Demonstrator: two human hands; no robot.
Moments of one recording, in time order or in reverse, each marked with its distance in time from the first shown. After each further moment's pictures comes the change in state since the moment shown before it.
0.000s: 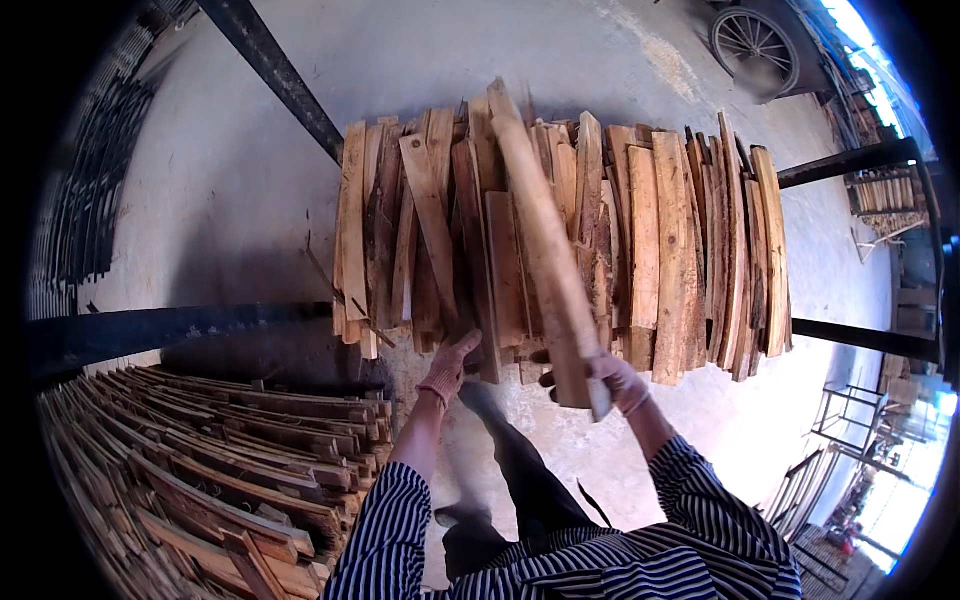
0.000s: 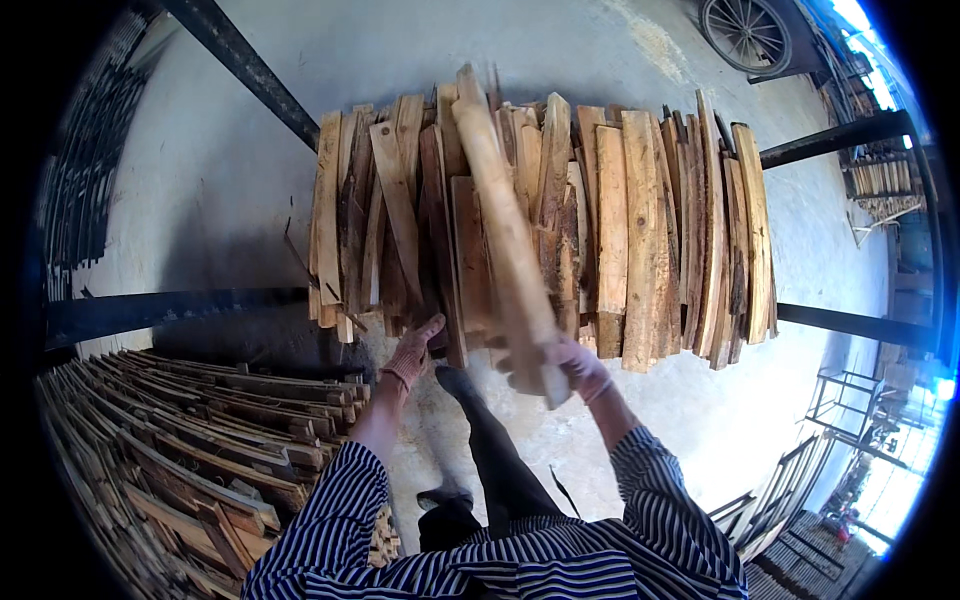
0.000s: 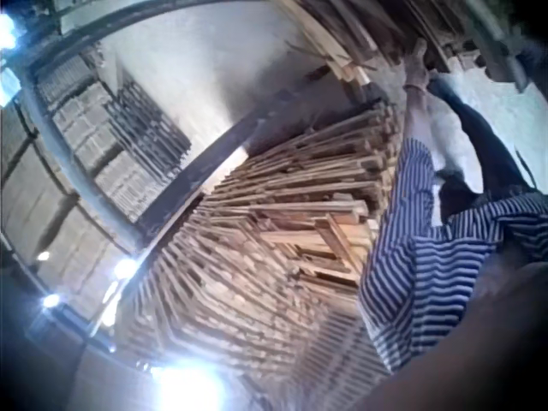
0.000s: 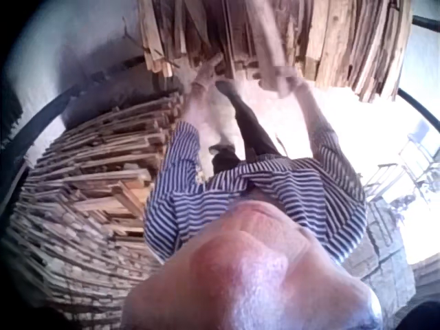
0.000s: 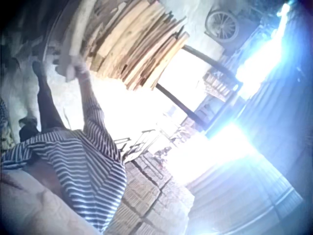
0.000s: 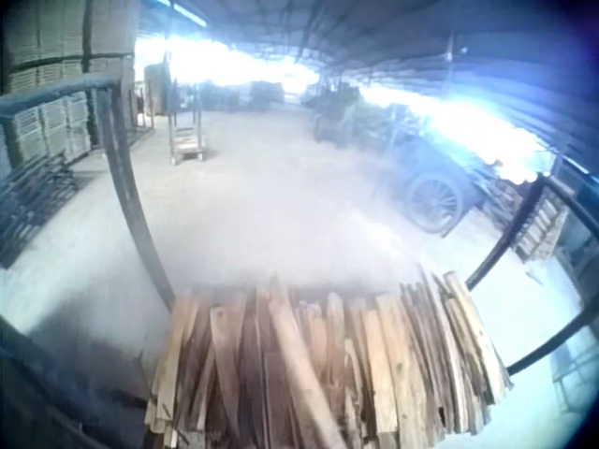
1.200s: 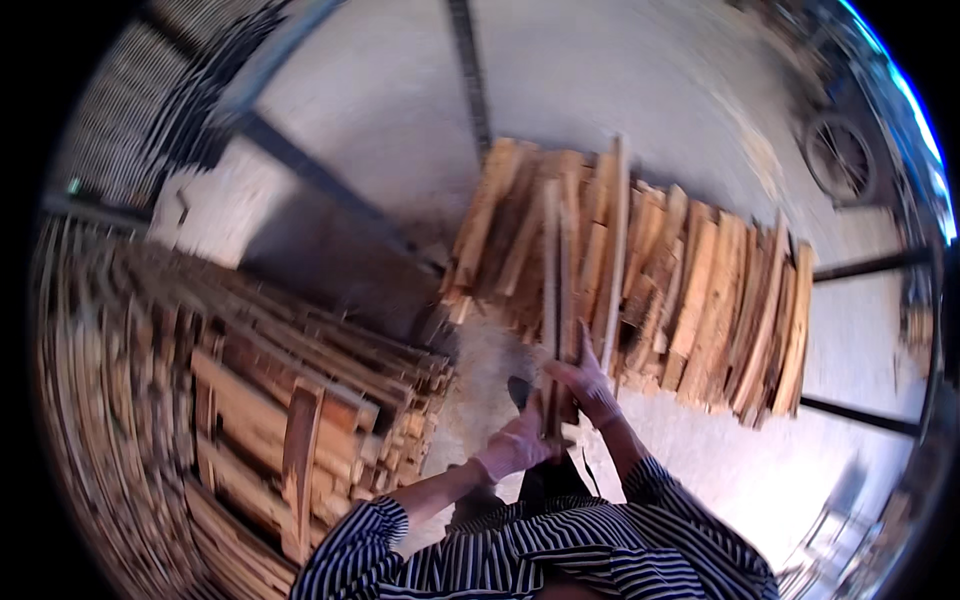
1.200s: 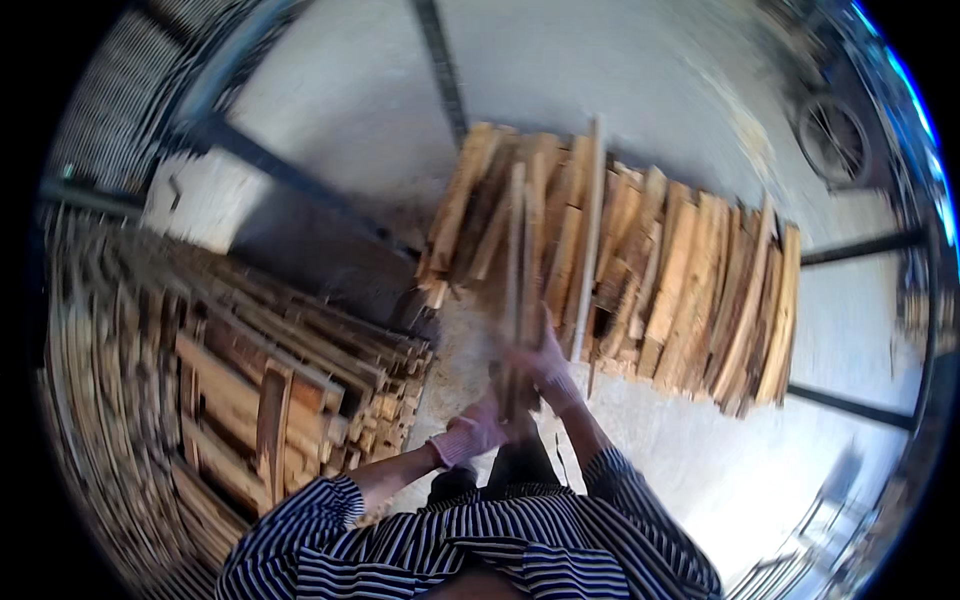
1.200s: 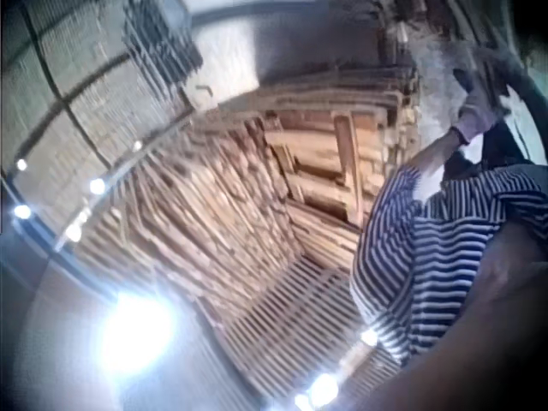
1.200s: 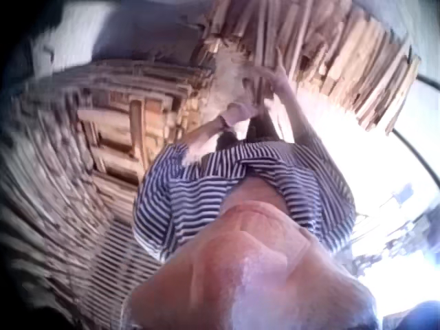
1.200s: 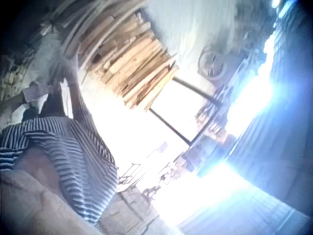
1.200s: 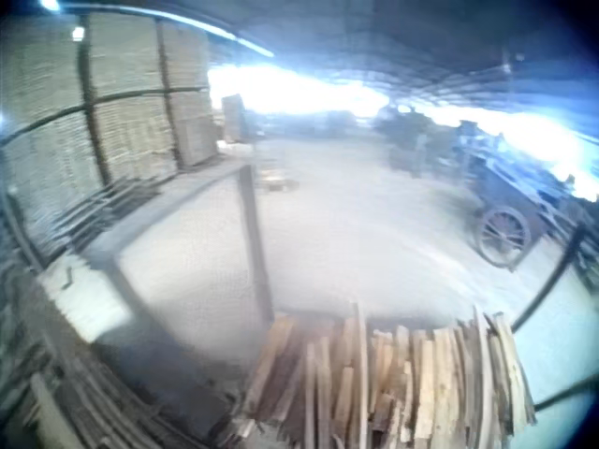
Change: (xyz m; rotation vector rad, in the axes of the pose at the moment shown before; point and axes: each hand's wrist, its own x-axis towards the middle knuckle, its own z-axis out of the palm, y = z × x) left_hand -0.330 -0.003 0.067 0.915 0.027 0.353; right_hand 0.017 0.079 0.147 -0.788 0.255 -0.222
